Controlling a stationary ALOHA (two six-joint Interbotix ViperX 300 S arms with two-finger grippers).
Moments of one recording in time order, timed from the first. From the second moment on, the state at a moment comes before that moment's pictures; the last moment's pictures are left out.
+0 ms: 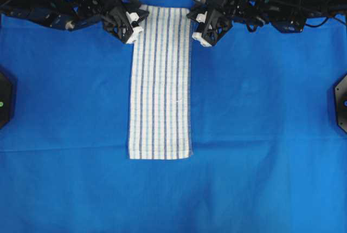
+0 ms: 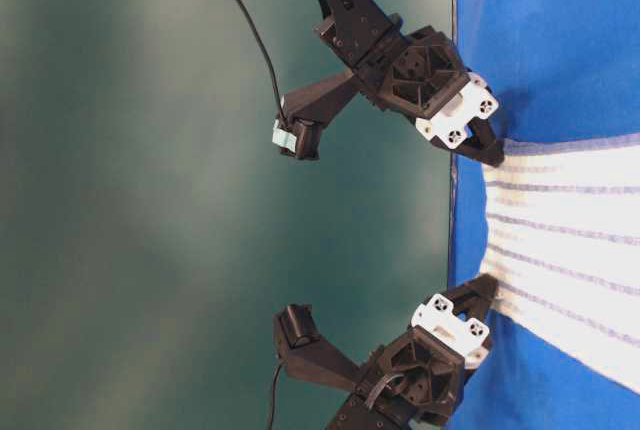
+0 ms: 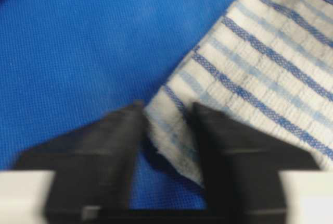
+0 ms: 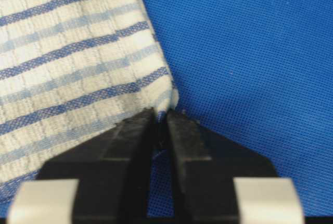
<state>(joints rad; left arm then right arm) 0.54 0.28 0.73 -0.03 -0.39 -0.01 -0.51 0.30 0.57 -0.11 -0.14 0.03</state>
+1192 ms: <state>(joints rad) 0.60 0.29 0.66 -0.03 -0.37 0.03 -0.59 0.24 0.56 -0.13 -0.12 0.03</state>
